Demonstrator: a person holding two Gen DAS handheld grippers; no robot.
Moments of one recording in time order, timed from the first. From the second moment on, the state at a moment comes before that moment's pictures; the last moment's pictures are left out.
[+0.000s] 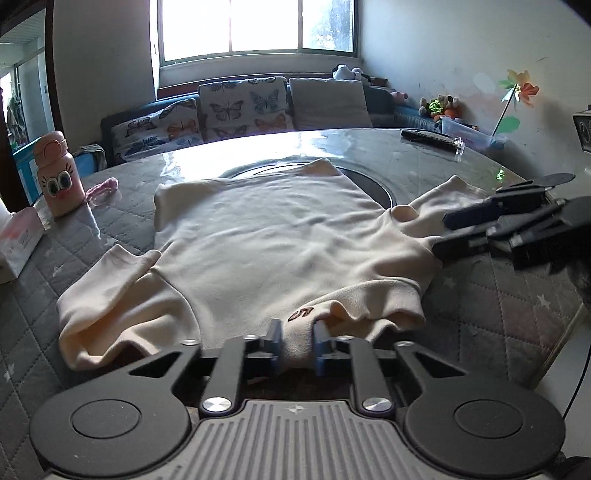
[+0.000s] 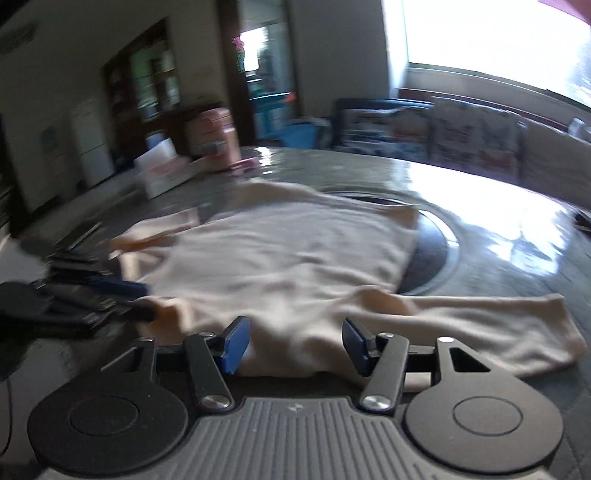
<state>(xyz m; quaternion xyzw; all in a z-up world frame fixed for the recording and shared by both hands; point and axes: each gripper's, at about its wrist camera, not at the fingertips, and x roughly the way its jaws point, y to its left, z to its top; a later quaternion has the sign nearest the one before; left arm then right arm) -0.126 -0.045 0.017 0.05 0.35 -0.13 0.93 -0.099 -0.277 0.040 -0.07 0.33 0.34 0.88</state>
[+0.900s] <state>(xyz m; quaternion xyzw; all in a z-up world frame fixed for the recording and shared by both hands) -0.145 -0.030 0.017 0.08 0.35 -0.19 0.91 -0.144 -0.251 0.025 -0.13 0.39 0.41 0.81</state>
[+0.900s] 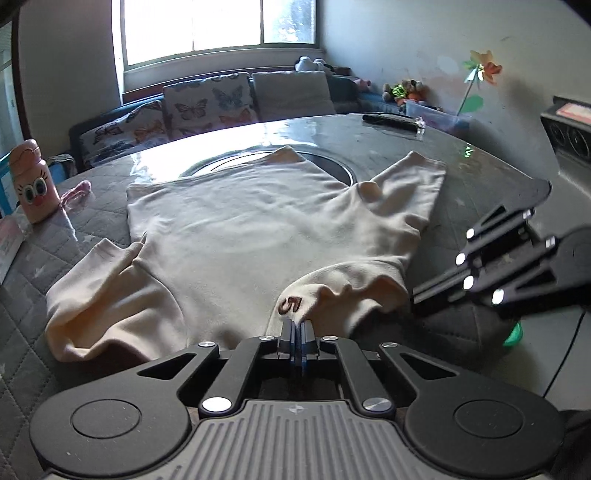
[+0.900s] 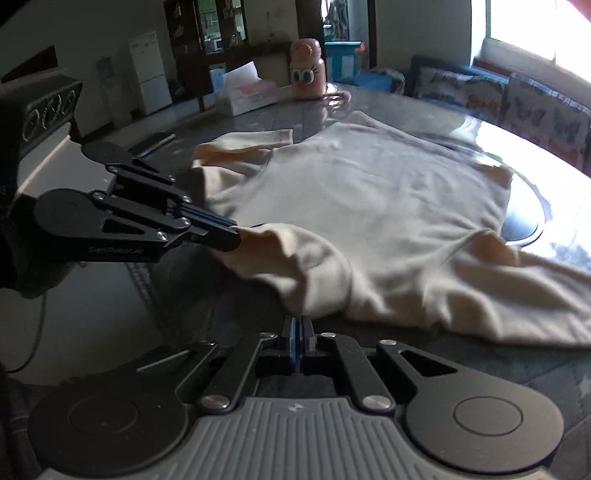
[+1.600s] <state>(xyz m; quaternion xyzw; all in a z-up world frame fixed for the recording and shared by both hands) -0.076 -0.059 0.000 0.06 0.37 -0.23 0.90 -0.036 -0.278 0.012 -0.12 0.38 0.28 0.87</state>
